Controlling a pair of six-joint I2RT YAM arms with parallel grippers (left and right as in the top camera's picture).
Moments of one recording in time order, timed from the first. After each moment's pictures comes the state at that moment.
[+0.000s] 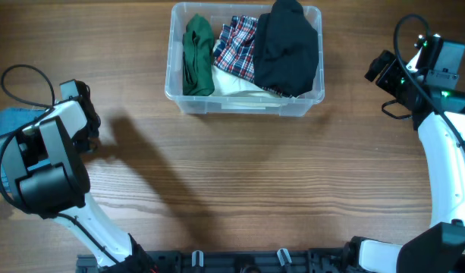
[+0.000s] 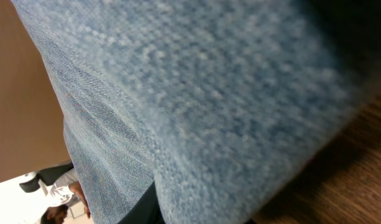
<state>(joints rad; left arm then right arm) 0.33 2.04 1.12 -0.56 -0.85 0.09 -0.21 1.47 1.22 -0.59 -0.01 0.36</state>
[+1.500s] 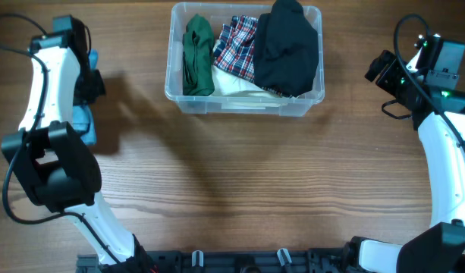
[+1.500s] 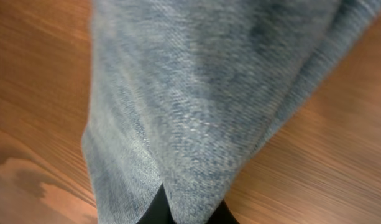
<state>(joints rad) 0.20 2.04 1.76 -1.20 -0.30 -0.14 -0.21 1.47 1.22 -0.59 -0.01 0.36</state>
